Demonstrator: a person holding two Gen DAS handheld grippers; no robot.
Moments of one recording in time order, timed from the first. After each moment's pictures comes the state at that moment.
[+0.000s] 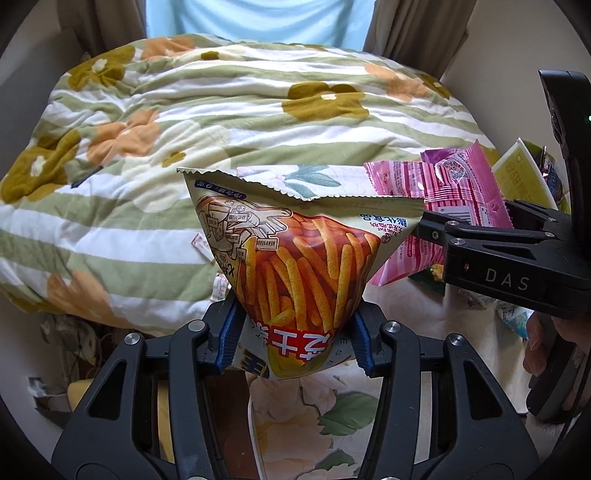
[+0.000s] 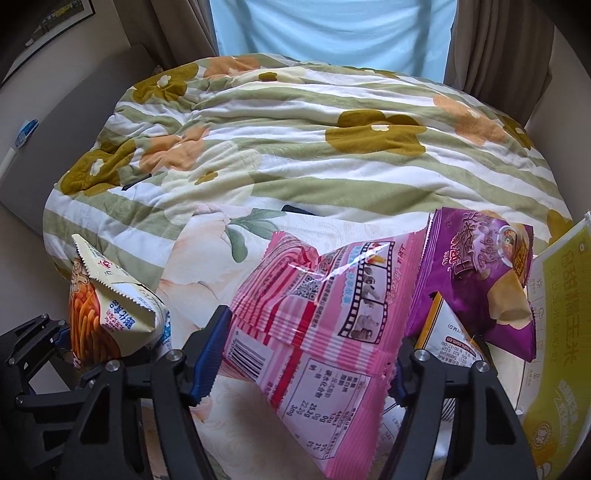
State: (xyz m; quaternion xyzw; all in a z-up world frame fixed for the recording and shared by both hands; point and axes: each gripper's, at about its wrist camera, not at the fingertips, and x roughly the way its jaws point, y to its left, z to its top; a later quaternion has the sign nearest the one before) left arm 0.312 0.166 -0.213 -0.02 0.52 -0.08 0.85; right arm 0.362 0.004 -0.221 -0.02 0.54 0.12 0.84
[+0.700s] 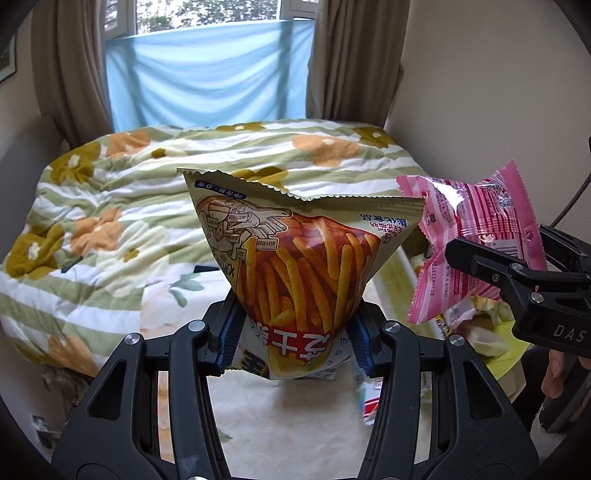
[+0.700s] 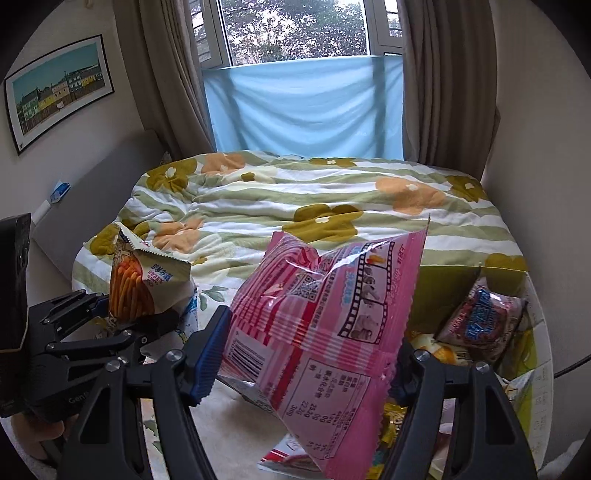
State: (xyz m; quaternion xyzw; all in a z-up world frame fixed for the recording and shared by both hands) left arm 0.279 -0.040 -0.074 0.02 0.41 -0.13 0.90; right arm 0.274 -0.184 -0.061 0.01 0.40 0.11 0.91
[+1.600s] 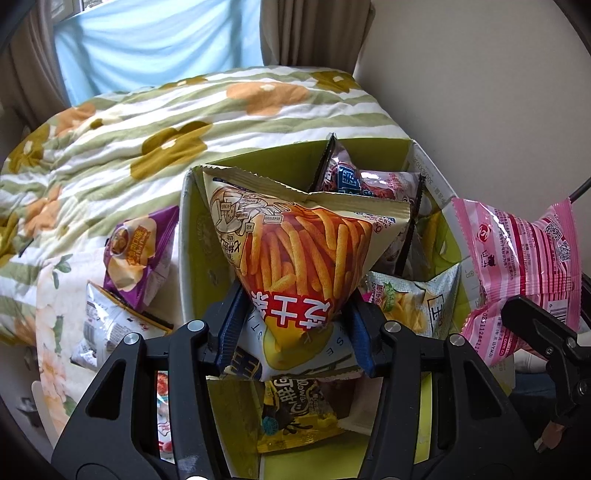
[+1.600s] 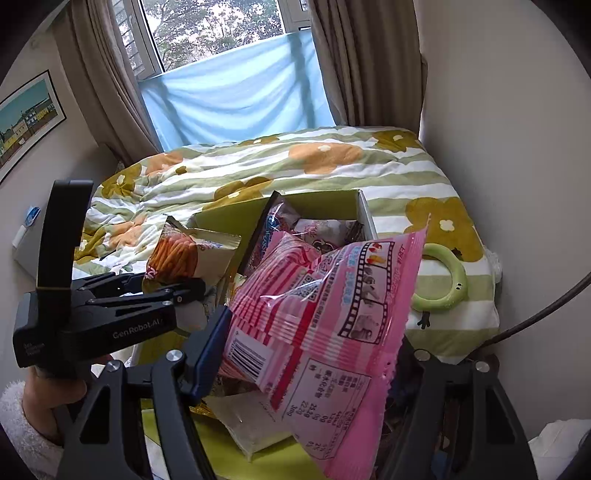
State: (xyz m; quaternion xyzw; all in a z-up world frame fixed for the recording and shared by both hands) left arm 0.319 -0.280 -0.150 0.03 0.50 -0.14 0.85; right arm 0.235 -0.422 -0.101 0.07 0.44 0.07 0.89
